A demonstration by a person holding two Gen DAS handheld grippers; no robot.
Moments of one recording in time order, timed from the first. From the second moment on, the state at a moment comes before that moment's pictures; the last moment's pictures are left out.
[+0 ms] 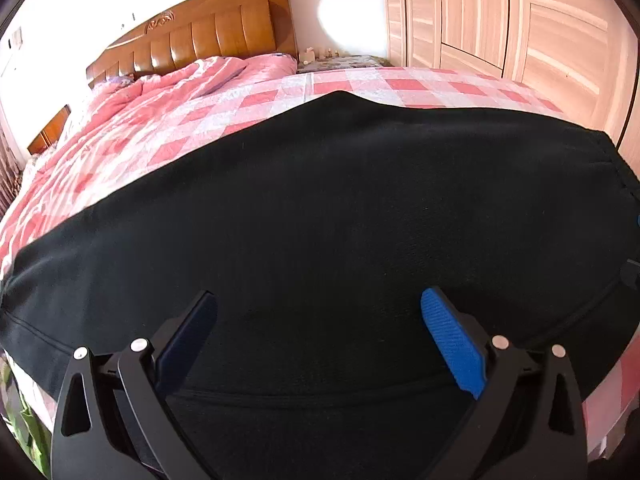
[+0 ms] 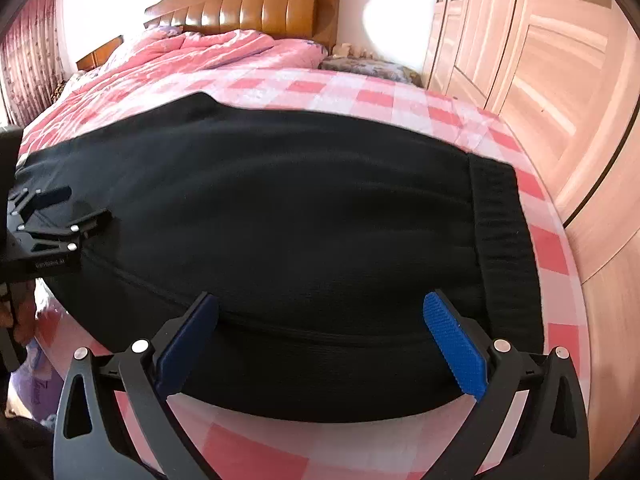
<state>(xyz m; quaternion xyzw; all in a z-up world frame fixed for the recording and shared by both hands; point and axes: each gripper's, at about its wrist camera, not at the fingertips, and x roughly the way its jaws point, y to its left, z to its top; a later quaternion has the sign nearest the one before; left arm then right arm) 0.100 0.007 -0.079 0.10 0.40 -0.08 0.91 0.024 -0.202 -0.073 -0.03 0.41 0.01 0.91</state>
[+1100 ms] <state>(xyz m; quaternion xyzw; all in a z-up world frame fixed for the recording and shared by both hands) 0.091 0.066 -0.054 0.02 0.40 -0.08 0.91 0.046 -0.168 -0.060 -0.03 0.42 0.03 0.91</state>
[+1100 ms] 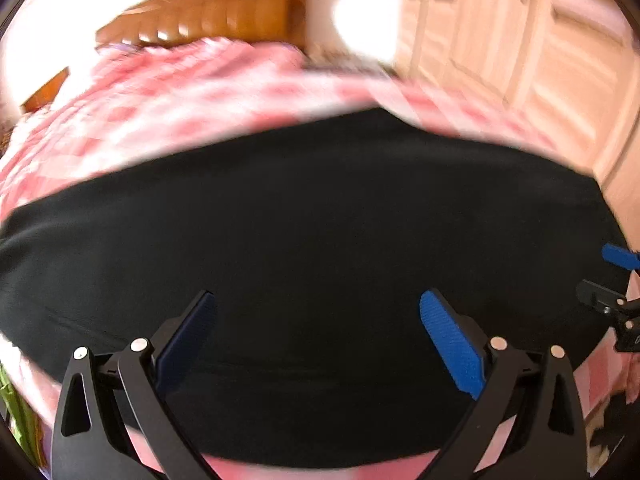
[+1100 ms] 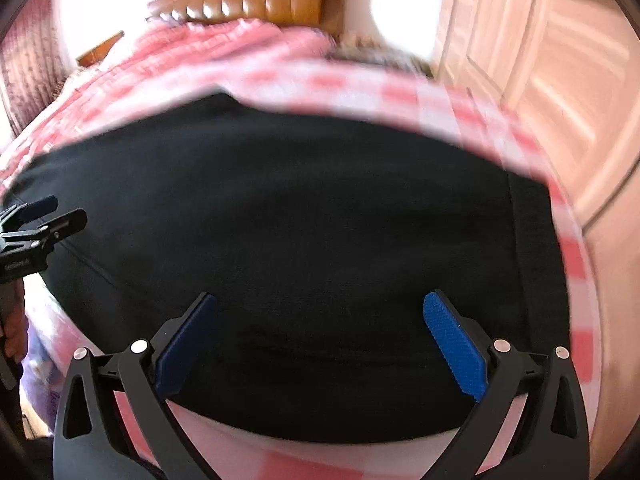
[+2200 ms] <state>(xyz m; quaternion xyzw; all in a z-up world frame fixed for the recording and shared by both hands) 0.081 0.173 -0.079 0.03 0.41 0.05 0.91 0.247 0.054 -0.084 -0.08 0.45 0.15 0.88</state>
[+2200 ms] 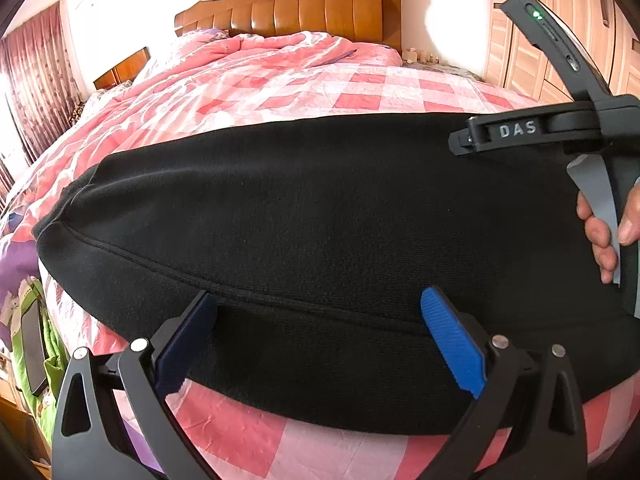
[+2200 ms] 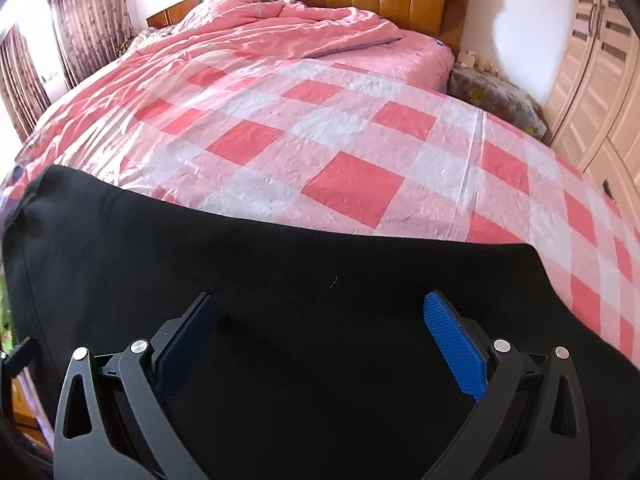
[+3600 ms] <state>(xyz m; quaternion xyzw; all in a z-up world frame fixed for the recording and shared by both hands) 0.085 0.178 -0.082 0.02 0.42 0.06 0.91 0.165 0.042 -0.059 -0.17 0.40 0.15 0.89</state>
